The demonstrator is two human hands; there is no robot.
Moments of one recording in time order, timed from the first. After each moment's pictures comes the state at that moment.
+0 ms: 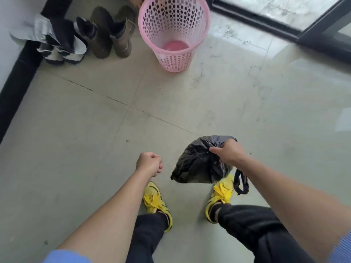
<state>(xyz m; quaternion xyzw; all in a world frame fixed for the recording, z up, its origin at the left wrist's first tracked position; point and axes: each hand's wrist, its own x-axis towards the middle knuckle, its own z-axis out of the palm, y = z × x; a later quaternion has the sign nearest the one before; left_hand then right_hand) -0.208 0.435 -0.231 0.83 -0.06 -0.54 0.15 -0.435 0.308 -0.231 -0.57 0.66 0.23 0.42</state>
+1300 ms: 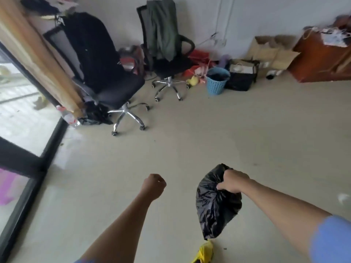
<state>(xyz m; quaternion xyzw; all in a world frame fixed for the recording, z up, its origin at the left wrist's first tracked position) -0.873 0.735 0.259 0.15 -0.86 -0.38 -0.29 -0.863 1.025 0.269 0.12 0.91 -0.10 0.38</state>
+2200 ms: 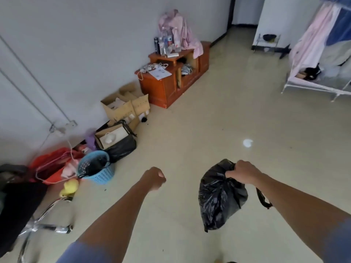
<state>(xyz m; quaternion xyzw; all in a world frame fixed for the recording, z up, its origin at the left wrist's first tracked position) -1.355 1.420 0.352 -0.35 -0.84 -0.14 -0.38 -1.075 1.605 0.331 0.54 0.77 -0.32 0.12</state>
